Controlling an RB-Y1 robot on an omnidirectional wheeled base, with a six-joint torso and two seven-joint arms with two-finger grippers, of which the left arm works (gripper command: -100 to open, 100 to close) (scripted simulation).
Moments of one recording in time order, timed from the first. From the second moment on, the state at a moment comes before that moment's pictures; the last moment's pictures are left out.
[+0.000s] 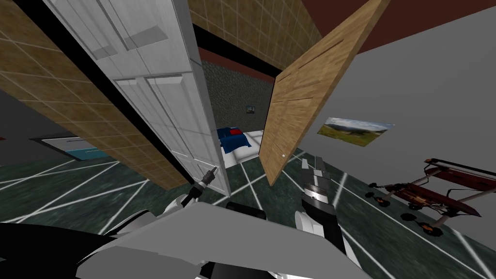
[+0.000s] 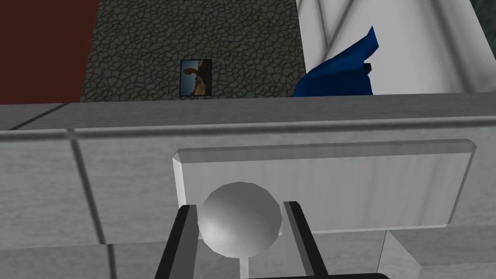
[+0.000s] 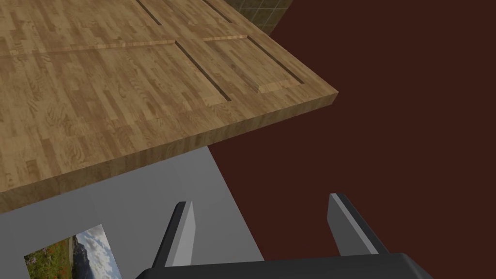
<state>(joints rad) -0.03 0.44 -0.18 -0.51 0.03 -1.10 0.42</state>
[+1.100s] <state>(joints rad) 0.05 0.50 -0.22 -0.51 0.01 -1.22 0.46</state>
